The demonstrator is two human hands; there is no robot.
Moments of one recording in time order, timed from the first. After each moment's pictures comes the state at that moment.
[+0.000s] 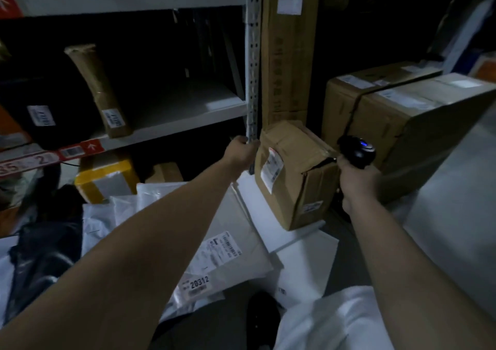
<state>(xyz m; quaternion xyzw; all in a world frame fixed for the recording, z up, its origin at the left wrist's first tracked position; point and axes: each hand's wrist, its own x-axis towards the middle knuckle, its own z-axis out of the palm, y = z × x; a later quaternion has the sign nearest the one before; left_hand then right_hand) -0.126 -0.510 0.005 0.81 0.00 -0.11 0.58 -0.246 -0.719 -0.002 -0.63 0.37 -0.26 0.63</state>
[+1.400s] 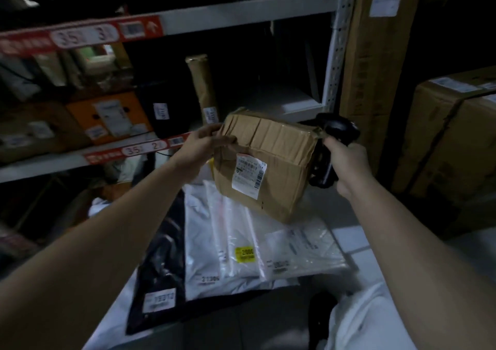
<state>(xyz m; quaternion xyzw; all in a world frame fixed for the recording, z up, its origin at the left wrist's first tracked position) -0.210 -0.248 0.082 0.79 -0.01 0.00 0.62 -0.228 -0.540 0.050 -0.63 0.16 -0.08 0.76</state>
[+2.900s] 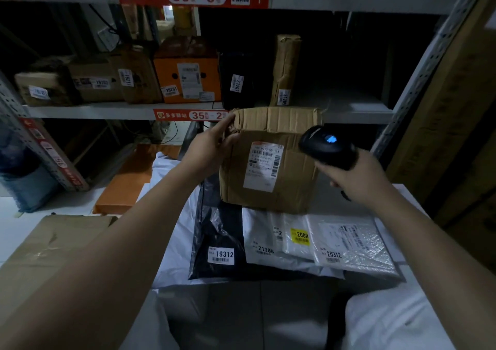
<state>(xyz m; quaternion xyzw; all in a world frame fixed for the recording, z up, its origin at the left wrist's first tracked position) -0.289 -0.089 0.027 0.93 0.01 0.17 0.33 -0.292 -0.416 0.054 -0.87 -0.14 -0.03 0.48</state>
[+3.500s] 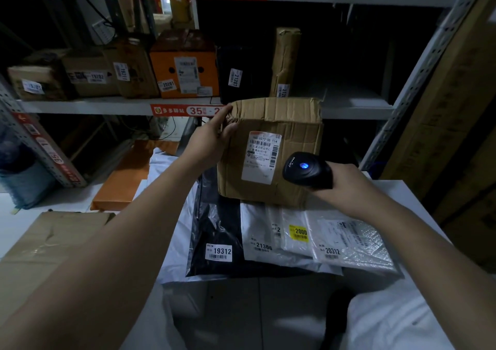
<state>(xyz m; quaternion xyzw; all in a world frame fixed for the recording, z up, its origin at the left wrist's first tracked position) -0.273 -0.090 0.025 0.91 0.01 0.17 0.37 -0.292 -0.417 0.033 -0.92 -0.25 0.00 0.30</state>
